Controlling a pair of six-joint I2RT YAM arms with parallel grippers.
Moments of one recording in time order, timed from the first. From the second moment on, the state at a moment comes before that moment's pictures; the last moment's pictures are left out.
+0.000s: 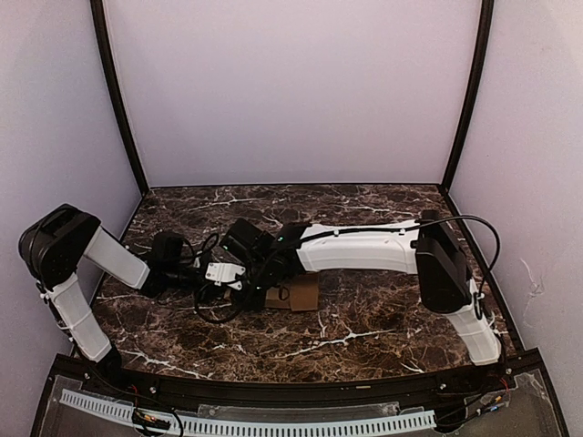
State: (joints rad) left arm -0.38 1.74 0.52 0.54 0.77 -1.19; right arm 1.18 2.30 1.96 -0.66 -0.11 -0.35
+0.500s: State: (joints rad) left arm -0.38 1.62 0.87 -0.09 0.63 -0.81; right arm 1.01 1.72 1.70 -0.71 -0.21 -0.46
